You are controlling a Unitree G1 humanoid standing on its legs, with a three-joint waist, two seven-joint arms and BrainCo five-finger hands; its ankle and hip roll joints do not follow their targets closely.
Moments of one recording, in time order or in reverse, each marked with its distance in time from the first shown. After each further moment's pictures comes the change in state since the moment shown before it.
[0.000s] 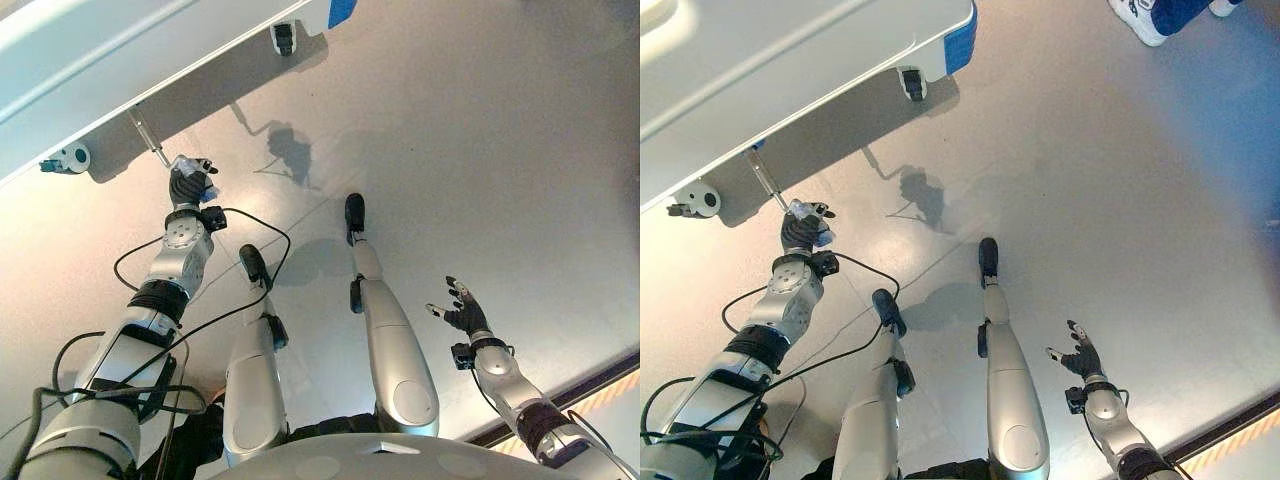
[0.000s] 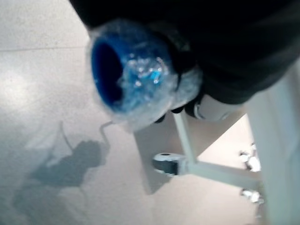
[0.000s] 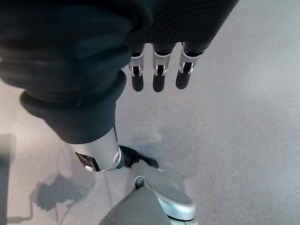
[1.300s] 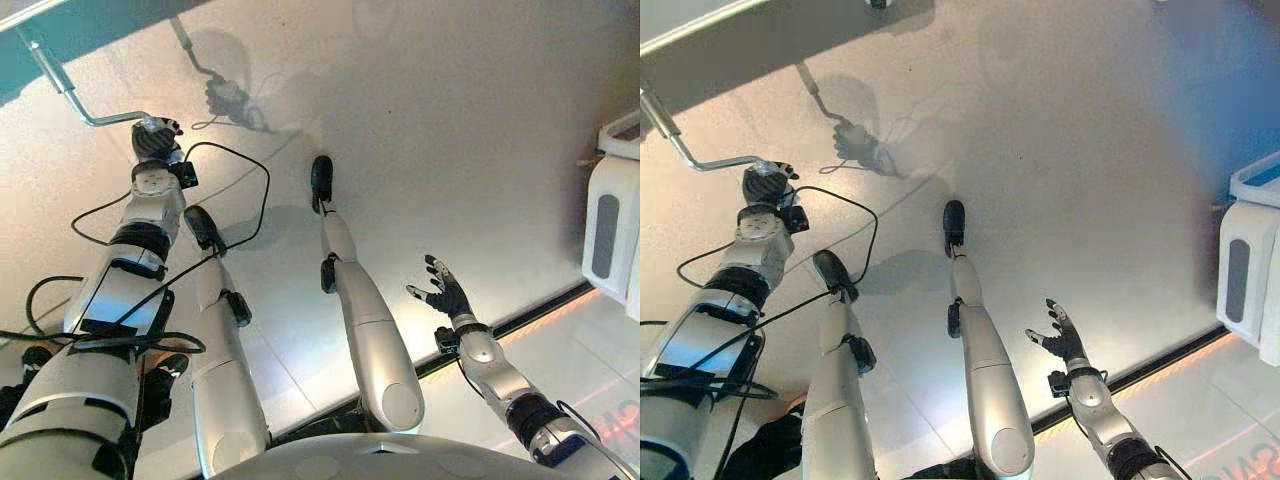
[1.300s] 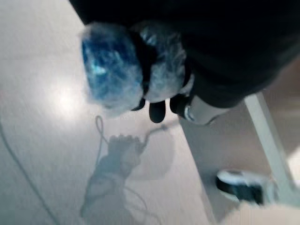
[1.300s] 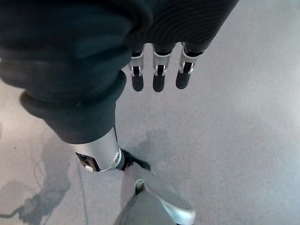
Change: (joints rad) left arm -0.396 0.065 -0.042 0.447 0.048 0.033 -0.020; right arm -0.022 -0.007 0.056 -0.189 0.028 -0.036 -0.007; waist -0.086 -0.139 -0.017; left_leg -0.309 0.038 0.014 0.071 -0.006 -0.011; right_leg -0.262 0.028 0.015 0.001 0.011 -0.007
